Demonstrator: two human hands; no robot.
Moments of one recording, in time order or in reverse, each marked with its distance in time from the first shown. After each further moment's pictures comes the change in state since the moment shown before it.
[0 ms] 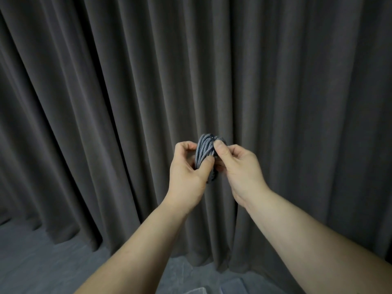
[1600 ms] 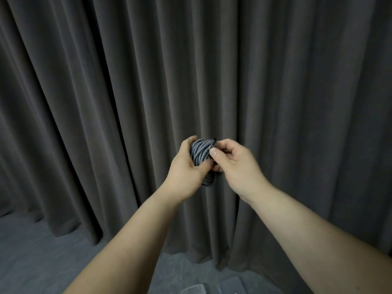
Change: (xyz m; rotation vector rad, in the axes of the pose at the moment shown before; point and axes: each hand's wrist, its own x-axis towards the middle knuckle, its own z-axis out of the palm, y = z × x) left_hand 0.013 -0.005 -0.023 0.377 -0.127 -0.147; right_hand 0.002 0.002 0.003 -0.306 -0.220 -0.099
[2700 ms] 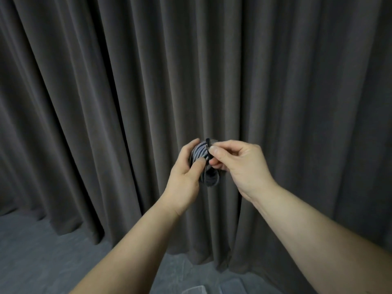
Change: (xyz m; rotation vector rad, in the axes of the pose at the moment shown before) left_hand -0.017 -0.004 -0.003 -0.307 0.017 0.061; right_hand -0.004 -0.021 0.006 0.197 0.065 -0.007
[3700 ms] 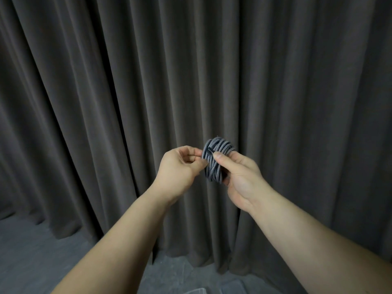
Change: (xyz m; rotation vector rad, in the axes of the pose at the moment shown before) left_hand 0.012 0.024 -0.012 0.092 0.016 -0.132; right_hand -0.008 0.013 0.005 0.361 0.047 0.297
